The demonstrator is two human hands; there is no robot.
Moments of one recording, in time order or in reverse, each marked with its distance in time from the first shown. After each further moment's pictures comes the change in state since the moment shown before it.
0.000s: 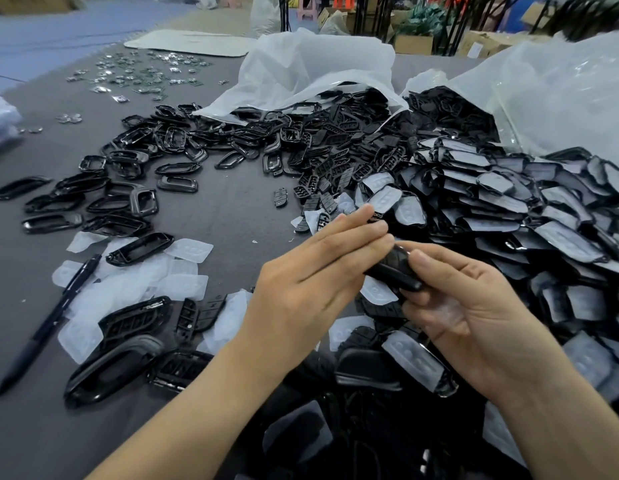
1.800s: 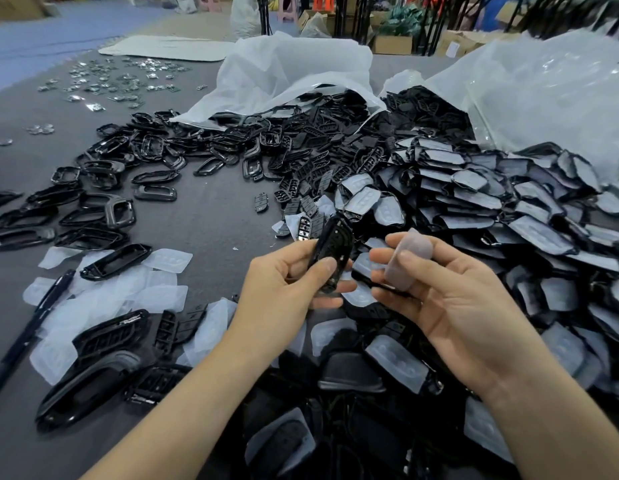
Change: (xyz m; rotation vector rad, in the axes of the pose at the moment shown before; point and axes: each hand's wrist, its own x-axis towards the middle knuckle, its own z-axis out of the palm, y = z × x) left_hand 0.004 0.001 0.005 -0.773 -0.031 -1.057; right_hand 0.003 0.000 -0.012 -0.076 0.130 -0.062
